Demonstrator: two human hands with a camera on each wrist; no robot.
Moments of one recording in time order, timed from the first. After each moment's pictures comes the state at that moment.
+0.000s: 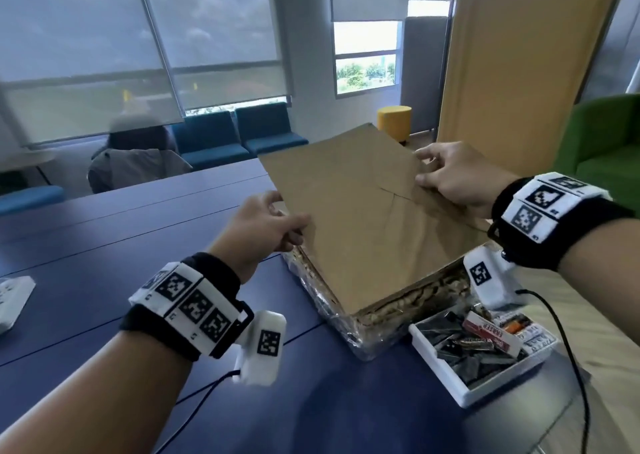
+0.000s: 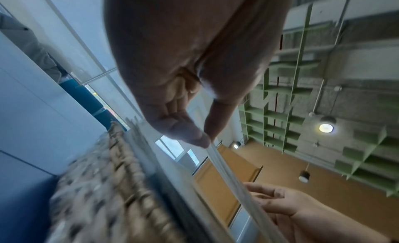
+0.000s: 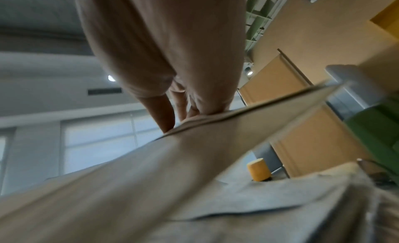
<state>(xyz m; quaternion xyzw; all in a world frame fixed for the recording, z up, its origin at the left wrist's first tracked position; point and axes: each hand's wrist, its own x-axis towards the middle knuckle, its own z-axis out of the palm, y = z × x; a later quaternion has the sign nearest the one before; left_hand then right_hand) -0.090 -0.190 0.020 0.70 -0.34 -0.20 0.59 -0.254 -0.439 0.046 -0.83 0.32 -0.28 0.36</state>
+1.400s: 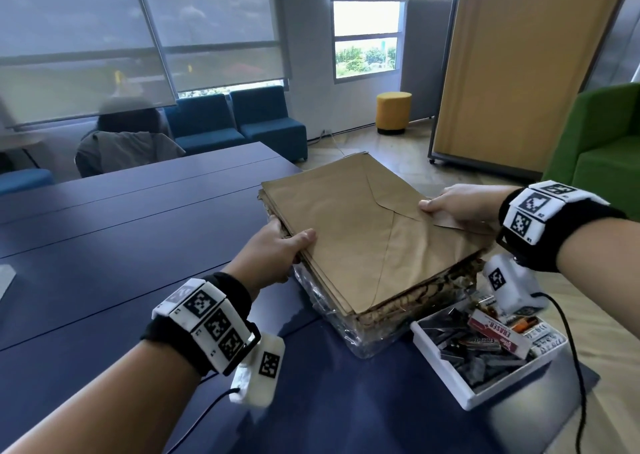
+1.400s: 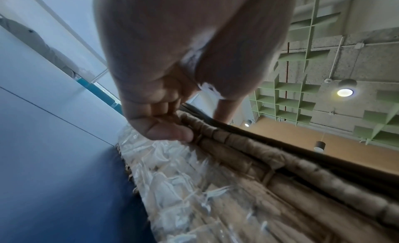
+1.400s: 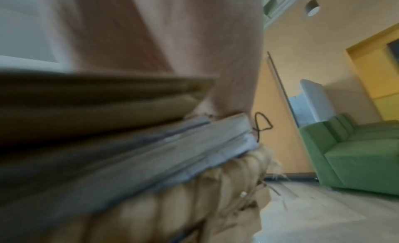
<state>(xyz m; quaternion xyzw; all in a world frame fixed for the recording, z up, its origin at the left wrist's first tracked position) -0.078 -0.207 -0.037 0.78 -0.31 -0.24 0.48 -0.245 -0.485 -0.006 -0.86 0.44 0.02 0.27</state>
